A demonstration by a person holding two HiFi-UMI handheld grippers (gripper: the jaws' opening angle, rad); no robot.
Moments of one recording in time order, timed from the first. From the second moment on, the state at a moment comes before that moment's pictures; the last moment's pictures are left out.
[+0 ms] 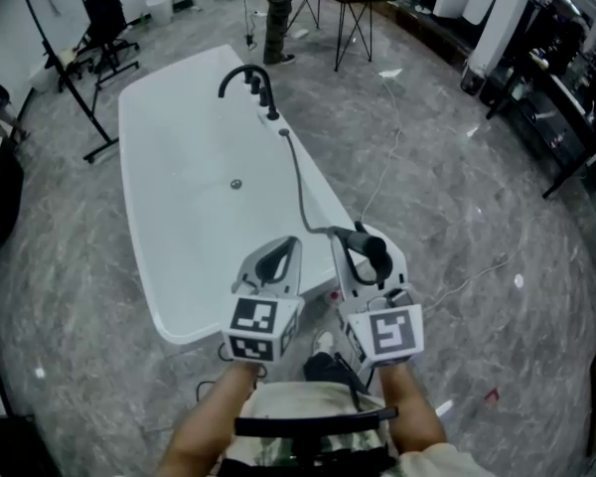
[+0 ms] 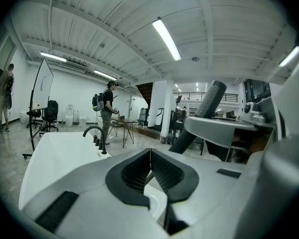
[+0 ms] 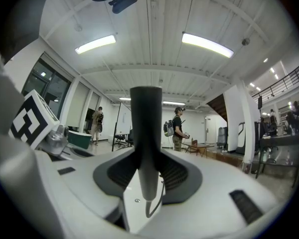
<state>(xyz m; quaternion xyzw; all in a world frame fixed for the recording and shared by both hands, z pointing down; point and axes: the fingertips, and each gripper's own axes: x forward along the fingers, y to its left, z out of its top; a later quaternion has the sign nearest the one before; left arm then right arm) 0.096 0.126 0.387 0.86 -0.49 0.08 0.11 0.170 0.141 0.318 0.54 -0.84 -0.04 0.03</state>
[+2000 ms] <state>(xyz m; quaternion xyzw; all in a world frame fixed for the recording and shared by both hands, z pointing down) 0.050 -0.126 0.357 0.84 -0.54 0.06 0.10 0.131 -0.153 0.172 0.47 -0.86 -0.19 0.00</state>
